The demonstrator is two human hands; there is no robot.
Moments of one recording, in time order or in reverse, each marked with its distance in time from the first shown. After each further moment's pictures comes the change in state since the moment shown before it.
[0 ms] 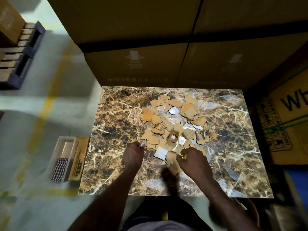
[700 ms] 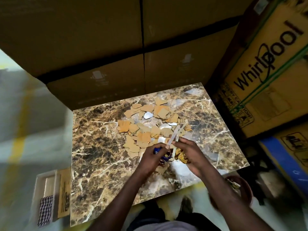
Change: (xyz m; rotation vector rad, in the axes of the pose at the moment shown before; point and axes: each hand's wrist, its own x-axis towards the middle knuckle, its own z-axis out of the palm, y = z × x) left_hand -0.115 0.122 -0.049 -0.700 -0.698 0.399; right_hand -0.026 0.041 -0.029 1.389 -0.053 0.161
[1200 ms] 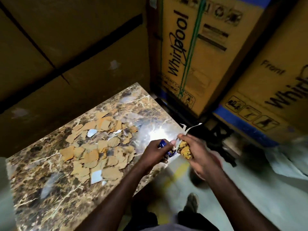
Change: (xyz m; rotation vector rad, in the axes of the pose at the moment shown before) left_hand 0.025 0.039 0.247 0.200 -0.400 -0.053; right_hand -0.093 0.003 -0.232 0.380 0.407 -0.116
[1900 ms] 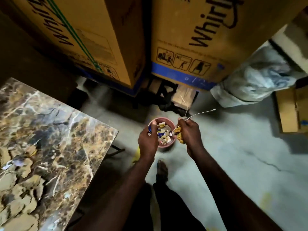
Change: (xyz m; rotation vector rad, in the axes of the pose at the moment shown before) left_hand 0.177 -0.130 0.321 0.242 0.226 -0.167; right_hand 0.056 0.033 -0.337 -0.197 0.712 0.062
